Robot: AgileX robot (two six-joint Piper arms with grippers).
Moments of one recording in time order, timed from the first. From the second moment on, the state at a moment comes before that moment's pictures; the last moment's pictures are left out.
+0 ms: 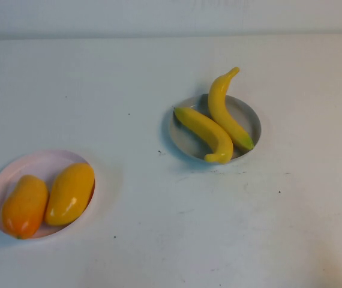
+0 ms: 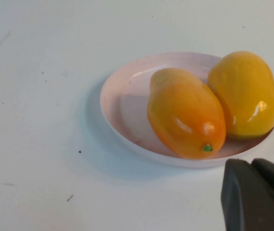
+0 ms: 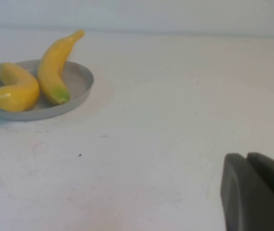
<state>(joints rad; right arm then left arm) 0.10 0.00 0.02 0.11 0.24 -0.10 -0.10 -0.01 0.03 0.02 0.38 -0.01</state>
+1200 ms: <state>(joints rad) 0.10 -0.01 0.02 0.11 0.34 -0.10 -0.10 -0.01 0.03 0.02 0.38 -0.01</state>
